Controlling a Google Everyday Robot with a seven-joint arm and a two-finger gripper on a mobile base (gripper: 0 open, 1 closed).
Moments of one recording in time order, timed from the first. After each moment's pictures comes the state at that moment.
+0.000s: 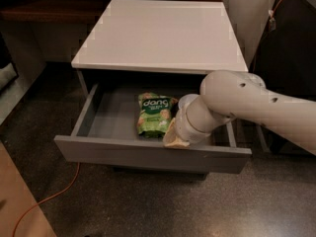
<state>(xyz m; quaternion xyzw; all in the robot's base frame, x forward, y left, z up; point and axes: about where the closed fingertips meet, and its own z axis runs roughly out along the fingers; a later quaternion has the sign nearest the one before) 0.505 -0.055 0.725 -0.69 0.68 0.08 0.24</state>
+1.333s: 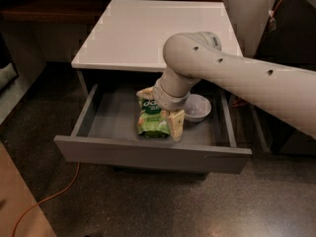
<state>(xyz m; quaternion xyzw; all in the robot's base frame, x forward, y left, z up) 0.585 -0.021 0.747 -0.88 0.43 -0.01 0.18</state>
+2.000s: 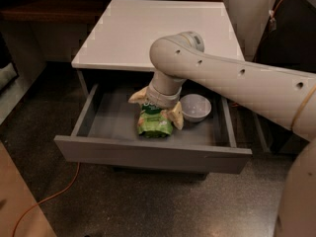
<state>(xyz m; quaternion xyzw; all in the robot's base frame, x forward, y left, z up) 0.617 -0.018 0.722 -0.96 0.24 -0.06 0.12</state>
